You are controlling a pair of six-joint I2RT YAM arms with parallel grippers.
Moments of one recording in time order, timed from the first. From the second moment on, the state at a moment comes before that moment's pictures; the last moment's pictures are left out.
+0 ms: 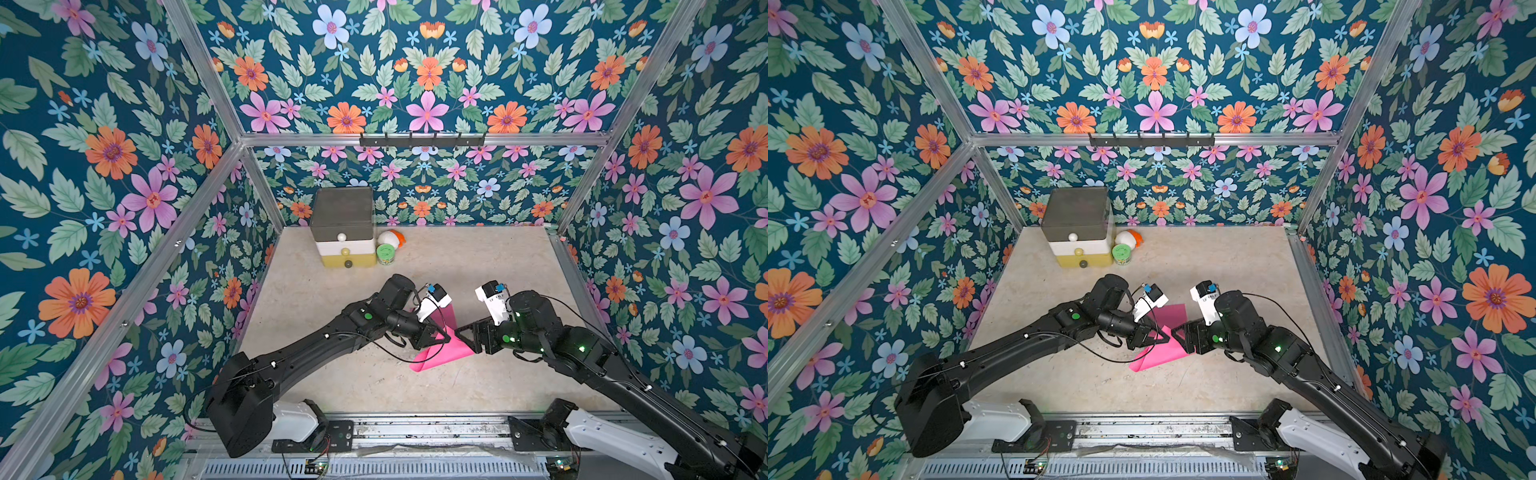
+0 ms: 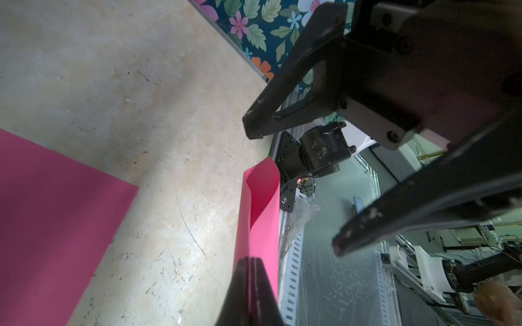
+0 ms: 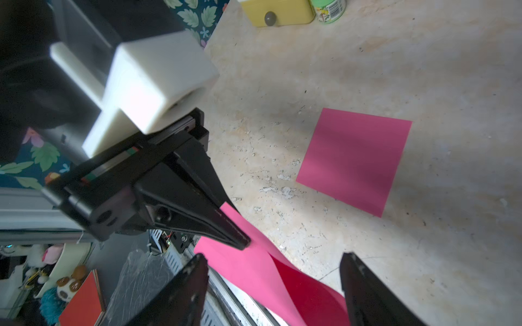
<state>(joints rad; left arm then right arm) -0.84 1.35 0.98 -0.33 0.76 -0.21 0.80 0.89 0.89 -0.64 -0.27 0.48</state>
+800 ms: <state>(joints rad) -0.78 1.40 1.09 -0.44 1.01 -0.15 0.86 0.93 0.89 -0.57 -0.39 0.42</state>
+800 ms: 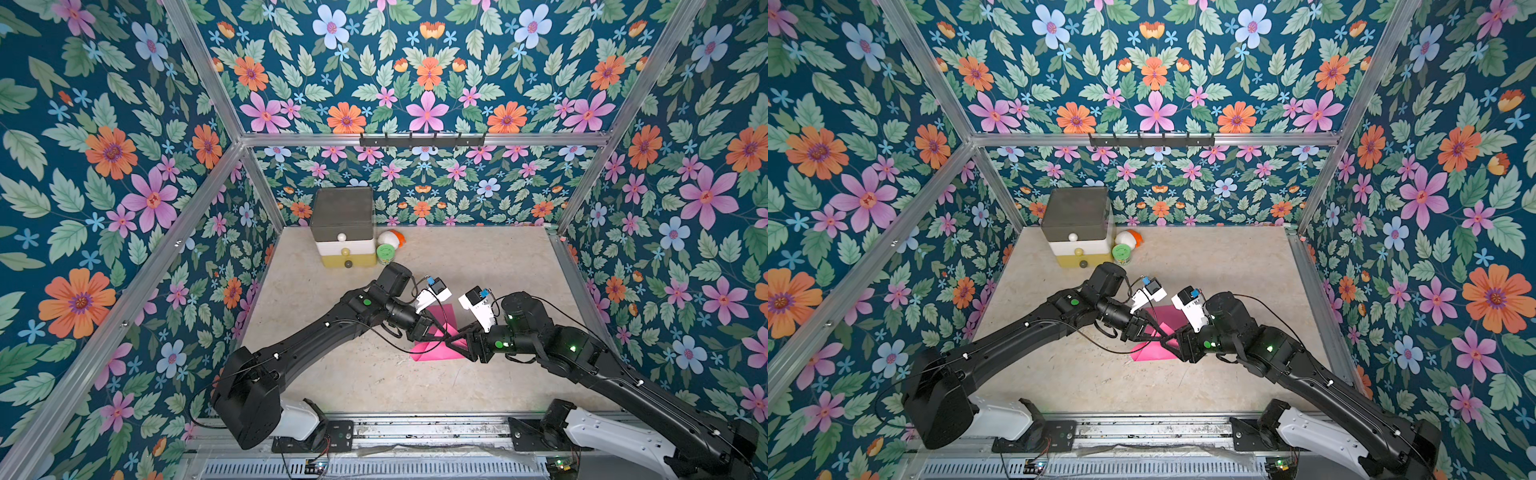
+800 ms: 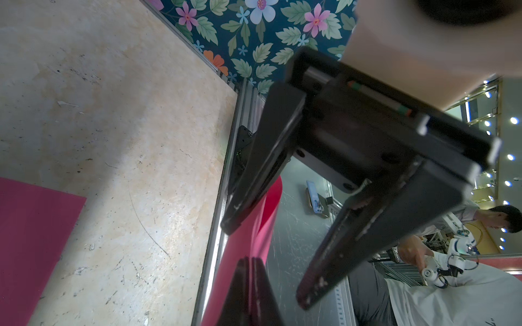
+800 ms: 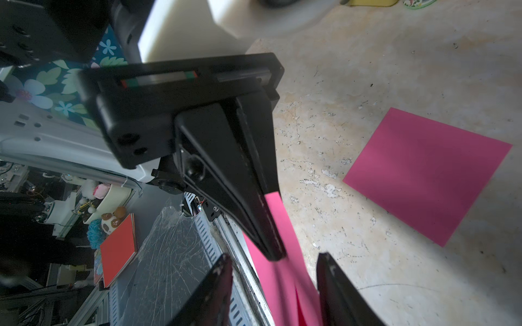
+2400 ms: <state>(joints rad) -0.65 1.01 0.62 0.26 0.82 -0.56 0.88 0.79 0.61 -0.28 -0.36 0.66</state>
